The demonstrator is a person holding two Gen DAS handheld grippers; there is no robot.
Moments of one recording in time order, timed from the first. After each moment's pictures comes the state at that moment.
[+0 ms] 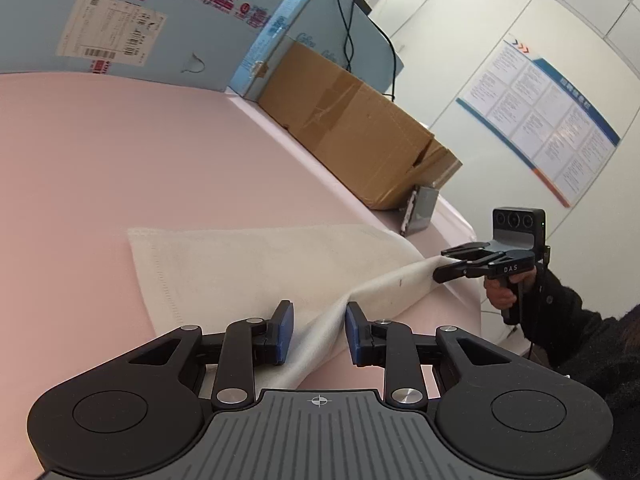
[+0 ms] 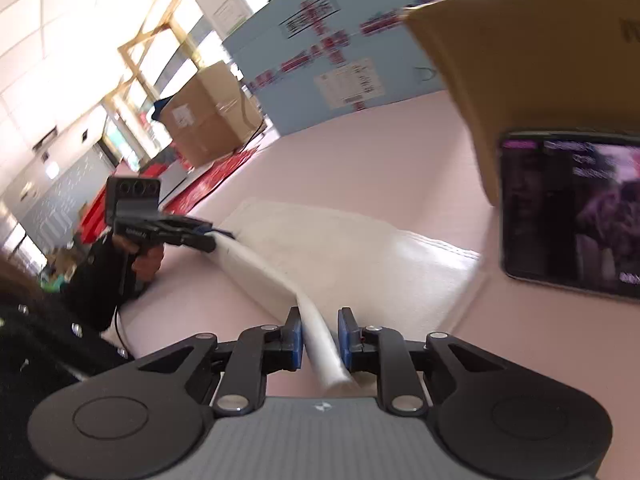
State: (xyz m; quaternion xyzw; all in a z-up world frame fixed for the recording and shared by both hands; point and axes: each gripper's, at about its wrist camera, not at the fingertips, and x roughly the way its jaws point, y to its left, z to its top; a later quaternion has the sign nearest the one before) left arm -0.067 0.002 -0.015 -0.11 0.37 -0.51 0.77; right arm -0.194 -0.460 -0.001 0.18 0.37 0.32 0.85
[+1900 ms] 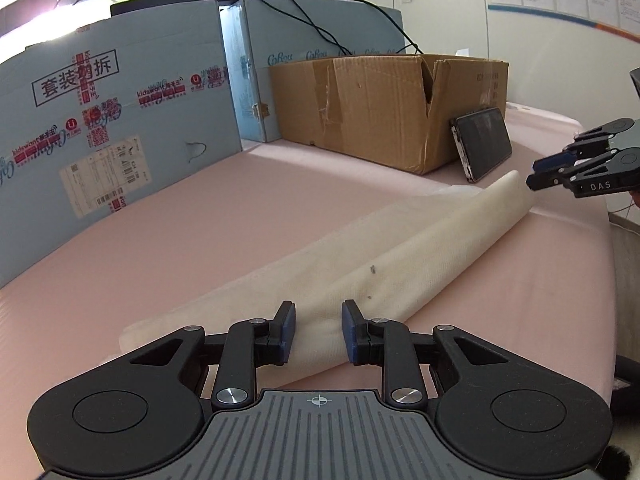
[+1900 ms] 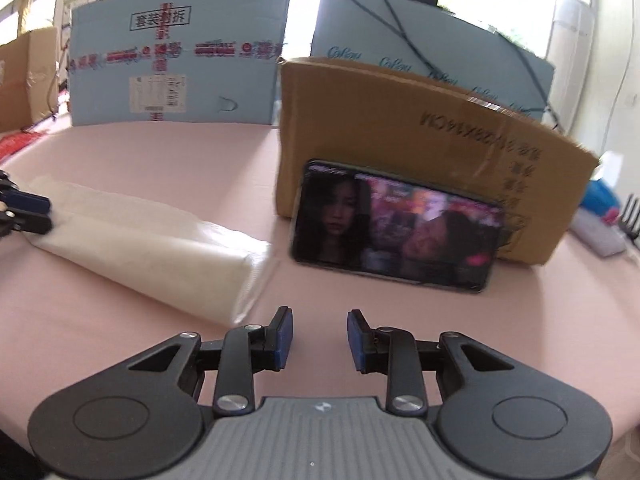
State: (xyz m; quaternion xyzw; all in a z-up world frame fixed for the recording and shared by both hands) left arm -0.142 -0.095 0.005 0.16 0.25 -0.38 0.87; right arm -0.275 -0.398 0.012 -0.09 0.28 -0.07 0.95
